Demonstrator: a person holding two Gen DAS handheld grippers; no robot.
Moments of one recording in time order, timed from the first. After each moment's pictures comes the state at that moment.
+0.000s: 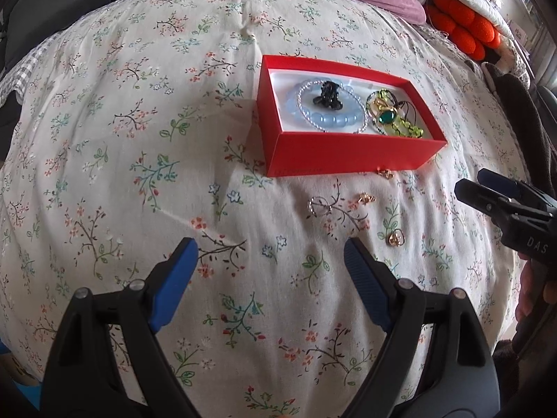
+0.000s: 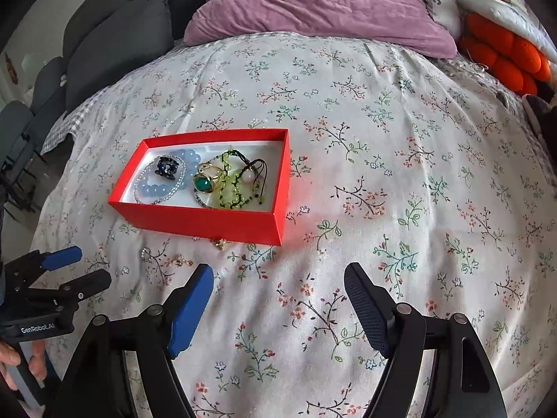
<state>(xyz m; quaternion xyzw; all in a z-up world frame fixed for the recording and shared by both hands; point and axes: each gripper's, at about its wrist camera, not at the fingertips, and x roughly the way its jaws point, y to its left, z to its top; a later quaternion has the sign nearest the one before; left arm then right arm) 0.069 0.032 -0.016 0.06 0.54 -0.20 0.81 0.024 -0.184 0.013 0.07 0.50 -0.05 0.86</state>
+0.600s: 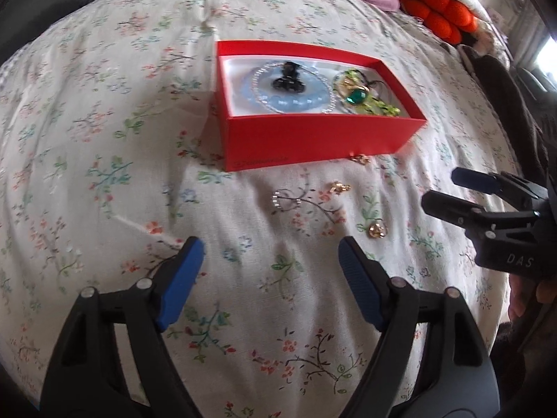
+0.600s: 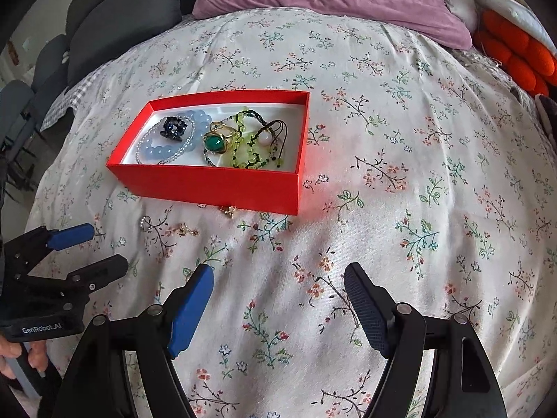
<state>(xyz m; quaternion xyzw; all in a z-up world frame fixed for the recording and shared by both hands) 0.066 0.014 -0.031 0.06 0.54 -0.27 0.80 0.024 -0.170 -0.008 0.06 0.54 -0.04 0.84</state>
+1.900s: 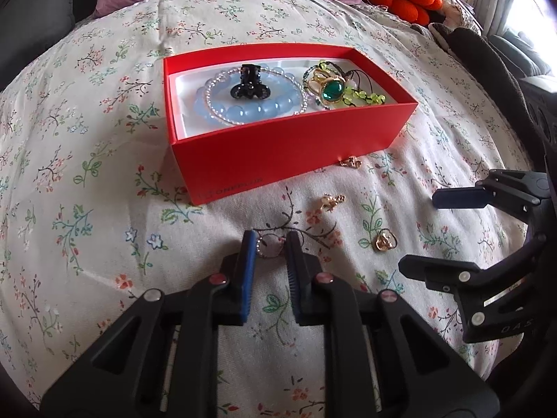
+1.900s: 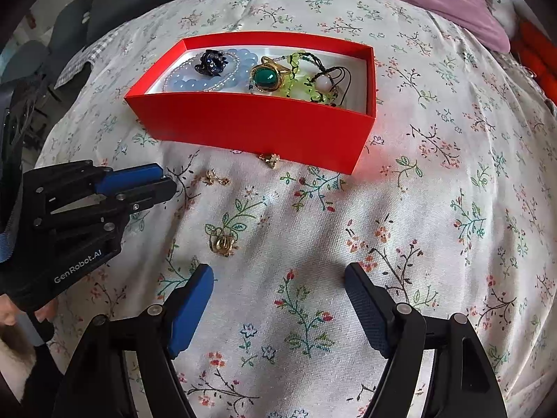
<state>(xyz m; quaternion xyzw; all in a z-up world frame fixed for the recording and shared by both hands) 0.070 -0.008 -0.046 0.11 0.49 -0.31 0.81 0.026 -0.137 -0.039 0.02 0.58 0.01 0.81</state>
